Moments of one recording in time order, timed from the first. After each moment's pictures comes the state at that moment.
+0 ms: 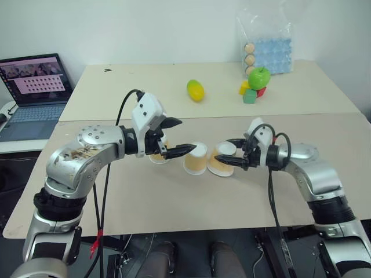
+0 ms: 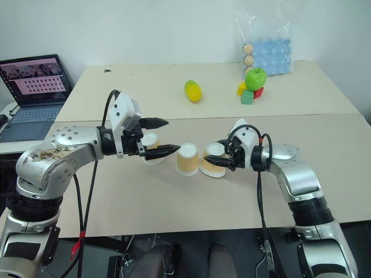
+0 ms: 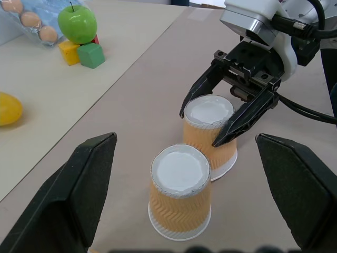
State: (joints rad) left arm -0.65 0.64 -0.07 -0.40 -0.58 0.87 -0.76; right arm -0.54 -0.63 0.10 0.01 0.34 0.50 0.95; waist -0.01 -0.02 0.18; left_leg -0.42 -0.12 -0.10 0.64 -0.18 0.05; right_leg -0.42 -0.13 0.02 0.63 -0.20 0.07
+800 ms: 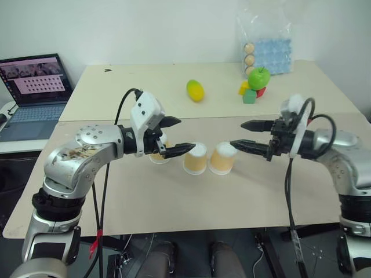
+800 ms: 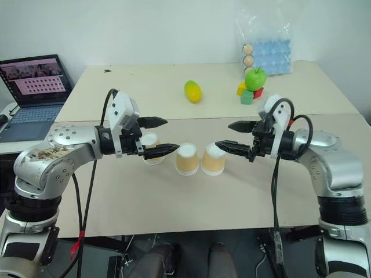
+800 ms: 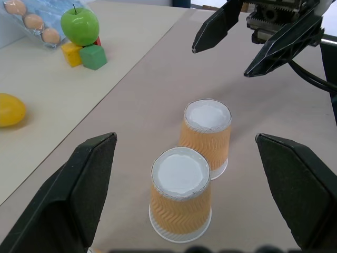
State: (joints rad) left arm -0.65 0.65 -0.06 -0.41 -0.59 0.88 -0.76; right arm -0.57 -0.80 -0.16 -0.18 0.68 0.81 1.04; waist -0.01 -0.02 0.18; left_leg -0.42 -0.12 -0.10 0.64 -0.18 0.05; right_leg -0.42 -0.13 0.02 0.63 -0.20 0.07
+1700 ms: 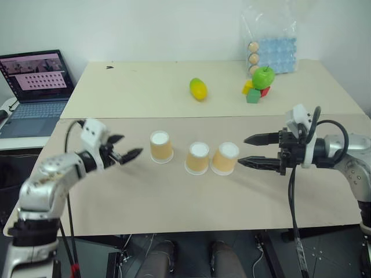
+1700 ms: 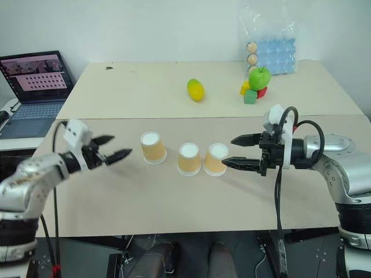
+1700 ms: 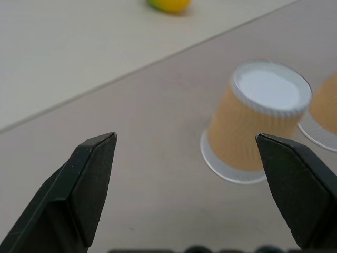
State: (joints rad) left arm -0.25 0.69 0.18 -0.24 -0.52 0.70 -0.70; right arm -0.48 -0.93 -0.08 -0.19 0.65 0.77 1.15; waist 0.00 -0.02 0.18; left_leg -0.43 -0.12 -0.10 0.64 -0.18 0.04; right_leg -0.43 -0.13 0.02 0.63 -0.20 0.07
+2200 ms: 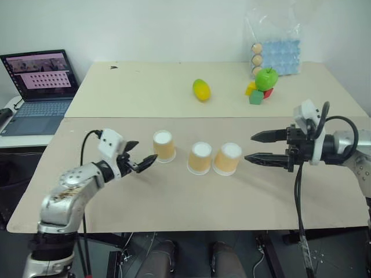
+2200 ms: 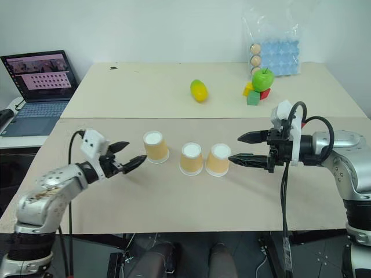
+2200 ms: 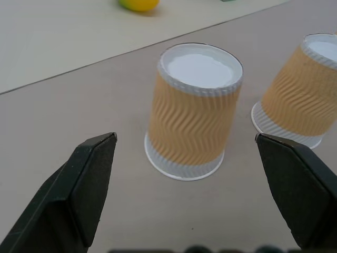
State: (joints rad) left arm -0.23 0.56 0.10 -0.31 -0.44 0.63 -0.58; right arm -0.51 -0.96 -0.10 -0.16 0.64 0.77 1.17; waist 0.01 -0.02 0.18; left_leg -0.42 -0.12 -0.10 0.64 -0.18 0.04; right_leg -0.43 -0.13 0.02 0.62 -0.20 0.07
